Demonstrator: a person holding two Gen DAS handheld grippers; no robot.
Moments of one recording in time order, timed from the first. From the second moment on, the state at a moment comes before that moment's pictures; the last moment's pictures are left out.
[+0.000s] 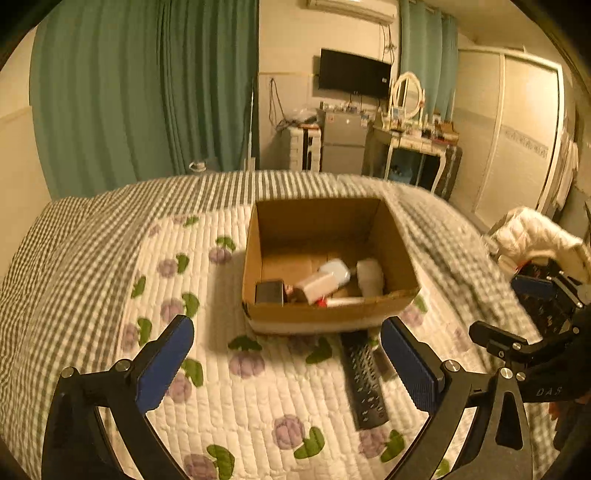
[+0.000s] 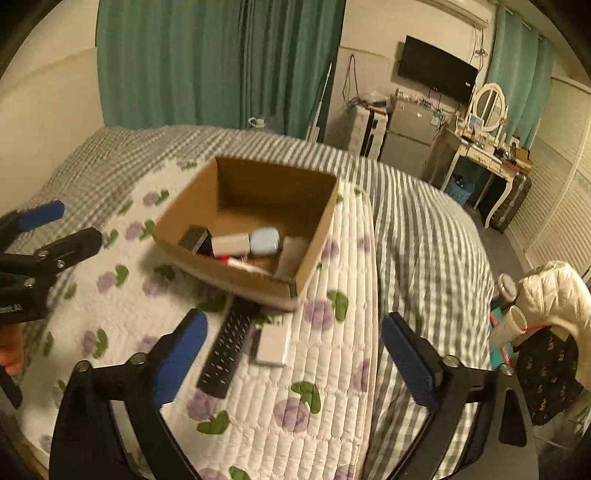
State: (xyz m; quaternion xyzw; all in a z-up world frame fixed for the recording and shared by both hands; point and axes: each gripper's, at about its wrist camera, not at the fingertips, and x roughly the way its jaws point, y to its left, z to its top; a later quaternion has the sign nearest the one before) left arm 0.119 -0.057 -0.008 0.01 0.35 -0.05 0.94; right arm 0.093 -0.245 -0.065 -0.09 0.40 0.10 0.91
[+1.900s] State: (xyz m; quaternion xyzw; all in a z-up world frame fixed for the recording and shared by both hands) left arm 0.176 -0.152 -0.165 0.02 0.47 -0.08 0.88; right arm 0.170 -0.268 -0.195 -0.10 0.45 0.10 0.88
